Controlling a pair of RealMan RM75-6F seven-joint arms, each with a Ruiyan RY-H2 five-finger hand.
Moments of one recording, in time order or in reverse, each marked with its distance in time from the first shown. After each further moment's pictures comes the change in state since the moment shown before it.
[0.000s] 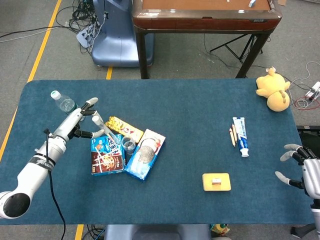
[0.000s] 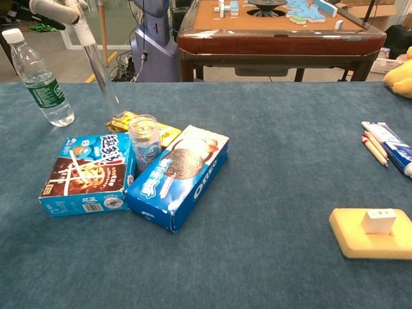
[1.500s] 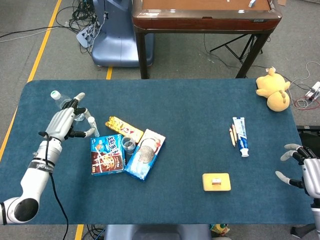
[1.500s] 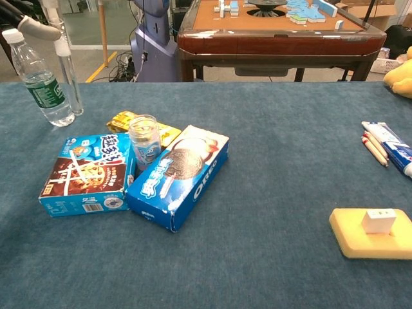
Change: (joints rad) left arm -0.019 -0.116 0.117 0.002 0.026 0.354 0.395; right arm 0.002 0.001 0.003 0.002 0.010 -0.006 0.003
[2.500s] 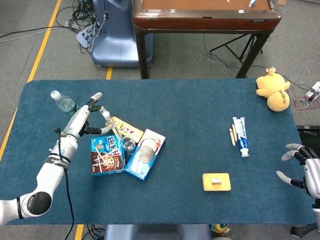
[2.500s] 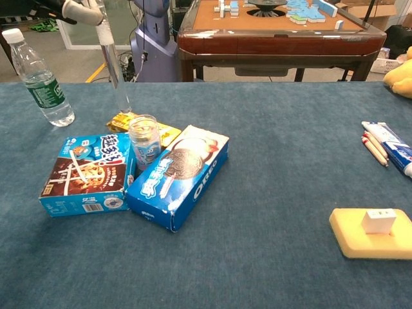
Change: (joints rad) left arm -0.067 -0.057 -0.106 -0.016 -0.172 -0.079 -0.138; right arm -0.003 0.007 0.002 -0.001 -0.003 0.007 0.016
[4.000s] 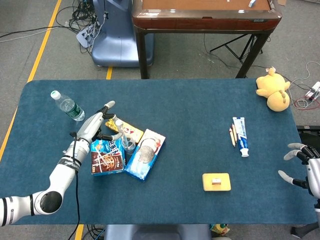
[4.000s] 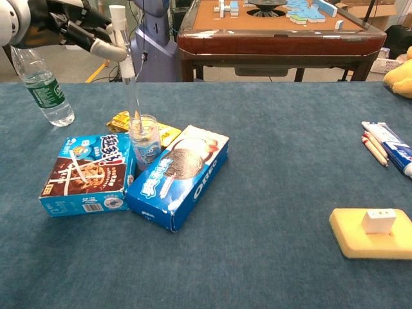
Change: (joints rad) left arm -0.044 -0.113 0.075 0.080 0.067 -0.022 0.049; right arm -0.005 0.008 0.004 0.000 0.001 0.009 0.014
